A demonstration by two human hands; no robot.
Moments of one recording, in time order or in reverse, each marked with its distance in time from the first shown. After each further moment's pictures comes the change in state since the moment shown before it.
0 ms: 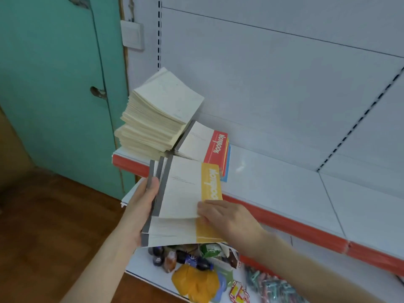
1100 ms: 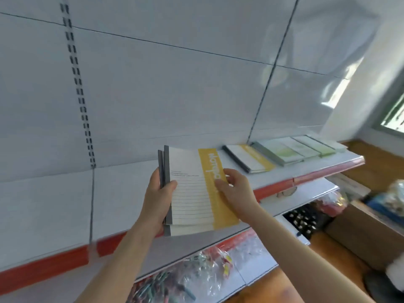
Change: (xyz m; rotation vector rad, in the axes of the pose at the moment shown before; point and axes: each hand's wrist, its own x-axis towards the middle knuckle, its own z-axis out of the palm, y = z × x) left_hand -0.118 -0.096 0.556 0.127 -0.659 0.142; right_hand -0.427 0.164 -0.255 0.454 0.725 1.653
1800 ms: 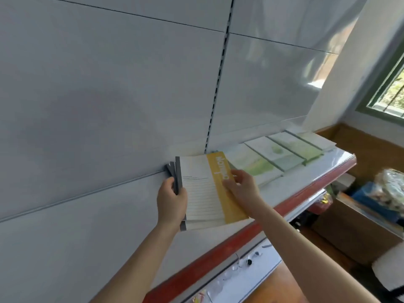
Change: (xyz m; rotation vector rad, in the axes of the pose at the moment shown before) left_hand 0.216 -0.097 0.293 0.337 0.038 -0.034; right_hand 0.282 0.126 -0.182 -0.100 0.152 0.157
